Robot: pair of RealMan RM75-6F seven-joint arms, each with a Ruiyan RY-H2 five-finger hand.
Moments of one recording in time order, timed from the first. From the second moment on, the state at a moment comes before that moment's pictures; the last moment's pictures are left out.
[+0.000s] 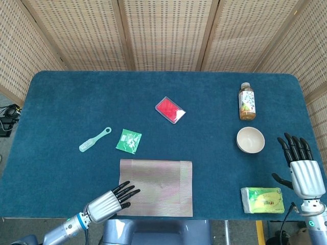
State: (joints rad) left arm -0.39 -1.62 0.21 -1.24 2.07 1.24 0.15; right arm 0.14 -1.15 0.08 -1.52 -1.56 1.55 0.00
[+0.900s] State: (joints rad) left arm -0.44 -1.65 0.22 -1.27 2.00 1.19 0.21; right arm 0.13 -1.15 0.08 -1.53 -1.56 1.55 0.00
